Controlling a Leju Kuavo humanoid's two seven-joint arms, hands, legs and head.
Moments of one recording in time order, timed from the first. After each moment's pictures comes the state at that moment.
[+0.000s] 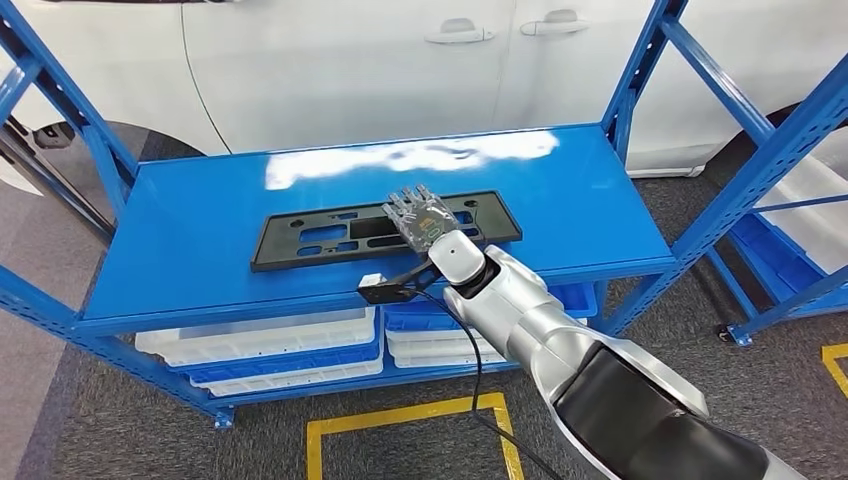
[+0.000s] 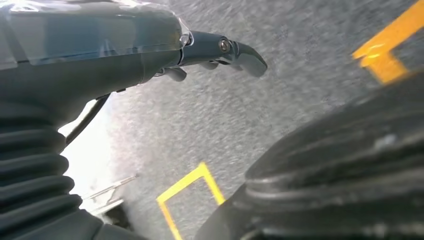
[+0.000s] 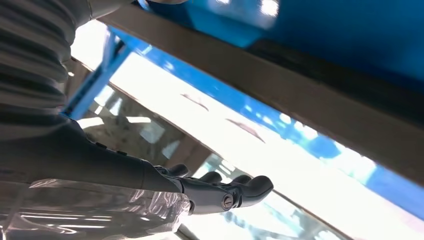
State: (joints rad) left arm 0.03 -0.15 0.82 -0.17 -1.35 -0.02 -0.03; right arm -1.01 0.15 0.86 -0.41 1.31 -0.07 0.07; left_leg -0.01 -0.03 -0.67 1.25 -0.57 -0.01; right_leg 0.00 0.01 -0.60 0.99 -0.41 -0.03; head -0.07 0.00
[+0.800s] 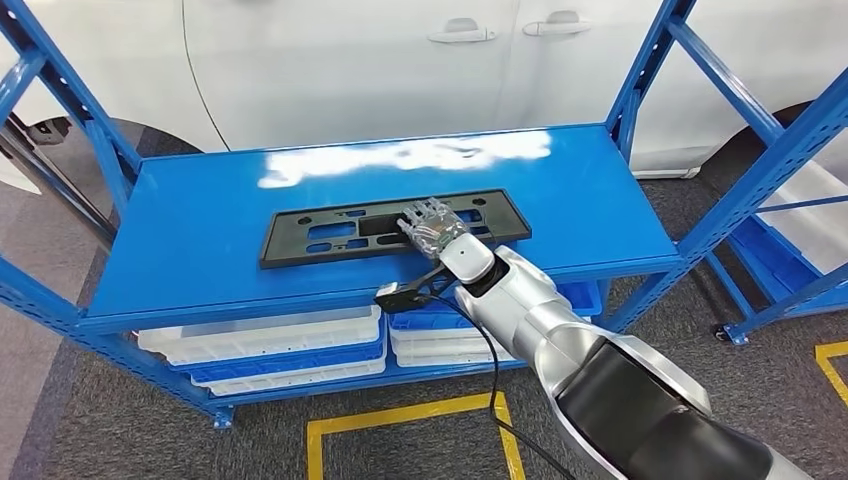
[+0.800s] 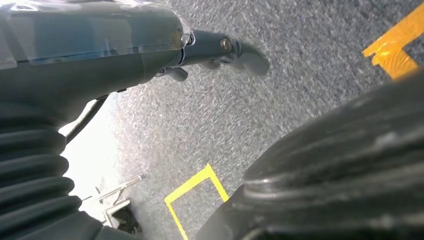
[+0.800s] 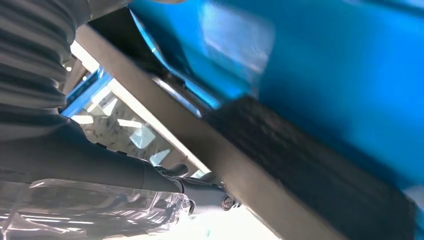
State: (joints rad) left arm 0.02 -0.15 0.82 -0.17 -1.35 -0.03 -0.01; right arm -1.03 0.15 0.83 -0.34 1.35 -0.02 -0.01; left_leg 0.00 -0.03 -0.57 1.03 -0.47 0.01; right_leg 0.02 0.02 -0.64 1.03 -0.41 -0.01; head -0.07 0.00
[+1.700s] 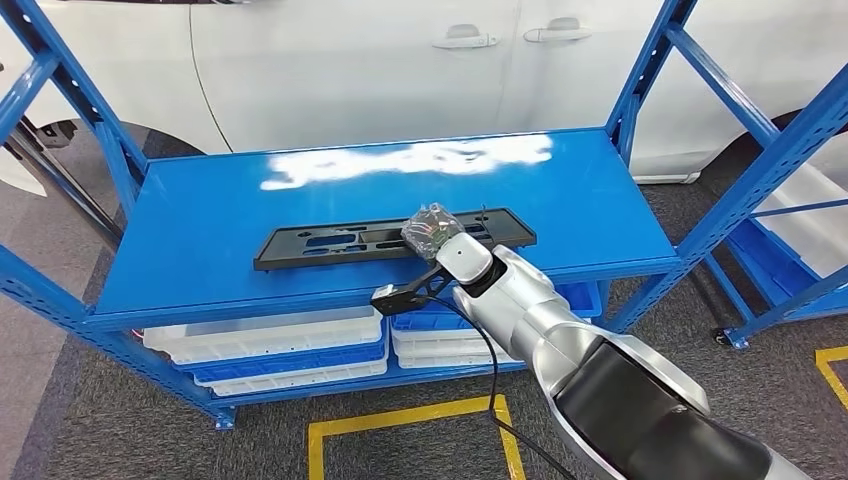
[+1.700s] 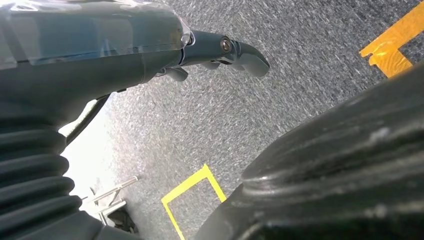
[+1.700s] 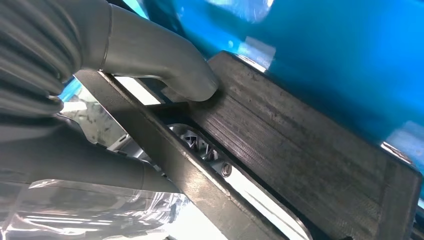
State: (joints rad) left arm 0.02 -0.15 0.82 -0.17 -1.35 -0.03 -0.01; right arm -1.03 0.15 0.83 -0.33 1.36 -0.04 -0.05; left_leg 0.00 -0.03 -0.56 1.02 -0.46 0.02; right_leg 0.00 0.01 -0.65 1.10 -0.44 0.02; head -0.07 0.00
